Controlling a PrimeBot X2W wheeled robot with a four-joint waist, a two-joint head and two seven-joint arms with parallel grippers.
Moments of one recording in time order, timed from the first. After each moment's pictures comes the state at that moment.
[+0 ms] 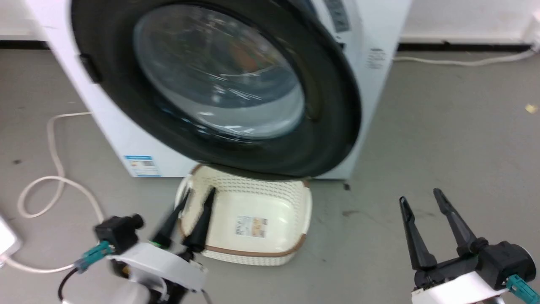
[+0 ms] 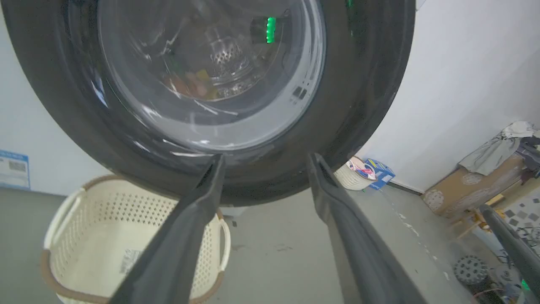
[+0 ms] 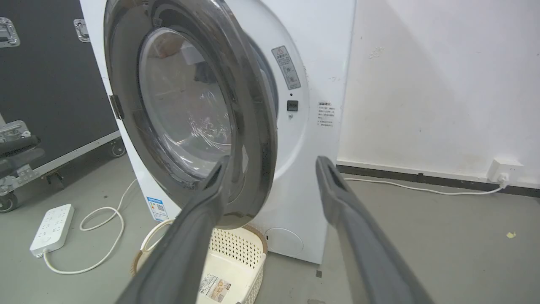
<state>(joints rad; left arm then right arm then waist) -0.21 0.35 -0.47 0.16 -0.98 -0.09 -0.25 0.00 -0.10 0.07 -0.02 0.13 0.13 -0.26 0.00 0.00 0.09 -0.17</state>
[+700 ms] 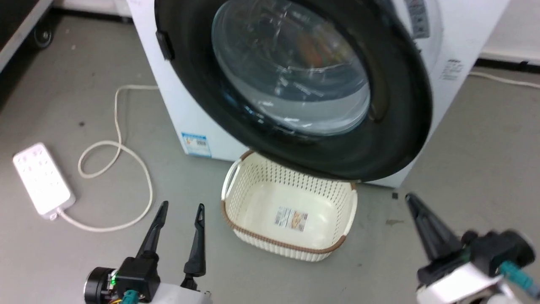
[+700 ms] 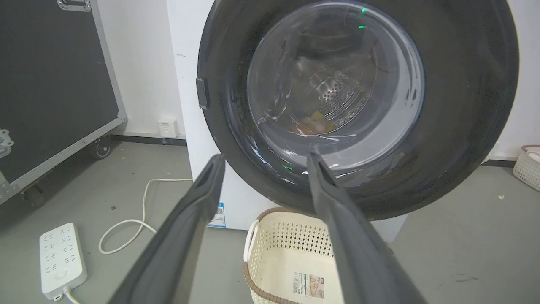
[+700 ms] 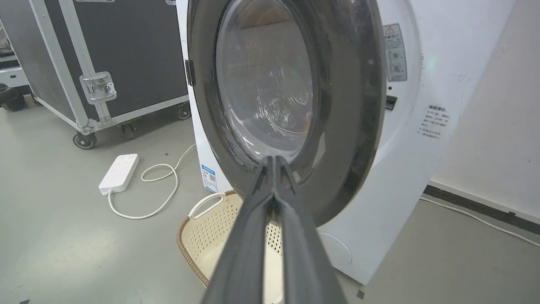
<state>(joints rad) 0.02 0.17 -0.22 -0.05 -0.20 0.09 -0.26 -0.04 -0.21 0.15 0.03 0.14 0.13 -0.24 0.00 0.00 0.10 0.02</state>
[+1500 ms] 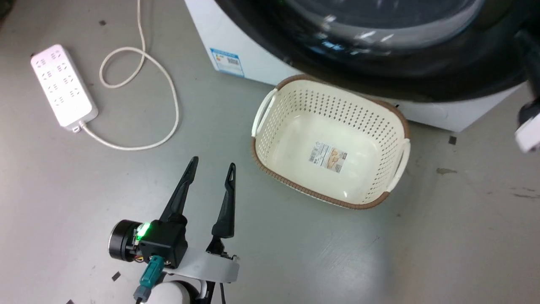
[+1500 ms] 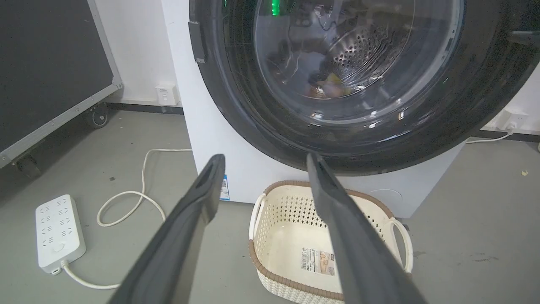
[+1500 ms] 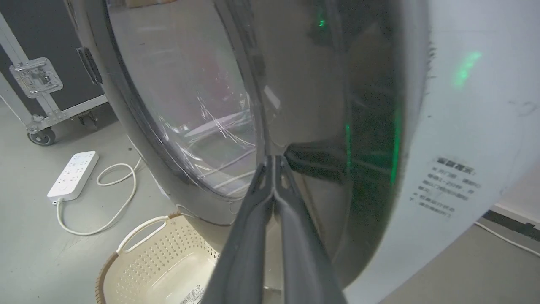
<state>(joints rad) -0.13 0.07 -0.24 -0.03 -0.11 0.02 -0.26 -0.70 -0.55 0.21 0.37 0.50 0.13 -0.07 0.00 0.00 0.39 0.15</state>
